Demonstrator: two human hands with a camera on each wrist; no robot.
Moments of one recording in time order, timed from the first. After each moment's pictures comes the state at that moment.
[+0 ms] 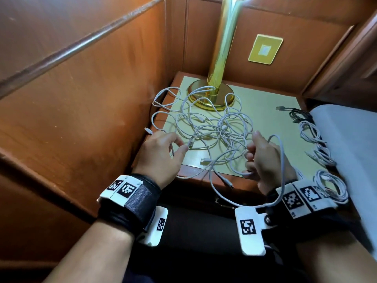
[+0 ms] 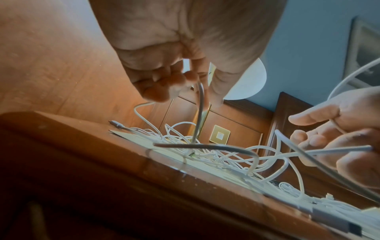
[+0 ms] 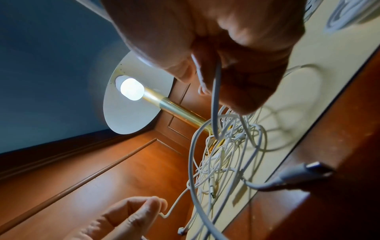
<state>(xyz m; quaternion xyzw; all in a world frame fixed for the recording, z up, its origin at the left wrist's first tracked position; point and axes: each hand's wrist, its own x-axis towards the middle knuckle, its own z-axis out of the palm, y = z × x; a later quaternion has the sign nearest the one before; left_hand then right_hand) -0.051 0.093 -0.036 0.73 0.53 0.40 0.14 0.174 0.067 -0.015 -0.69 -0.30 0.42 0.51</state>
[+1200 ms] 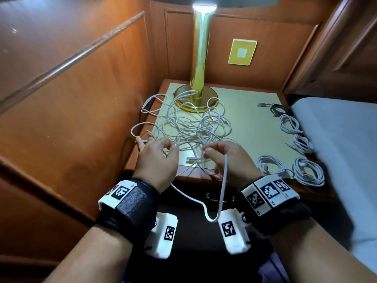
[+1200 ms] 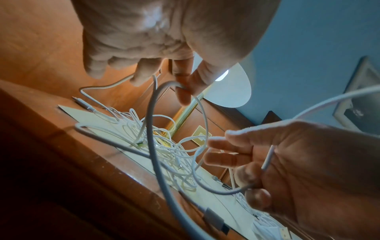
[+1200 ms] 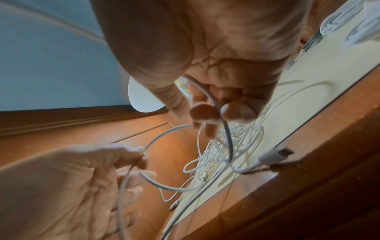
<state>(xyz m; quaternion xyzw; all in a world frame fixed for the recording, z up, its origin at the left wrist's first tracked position) -0.025 0.064 -0.006 0.66 0.60 0.33 0.30 0.156 0.041 -0.010 -0.65 -0.52 0.40 0.39</state>
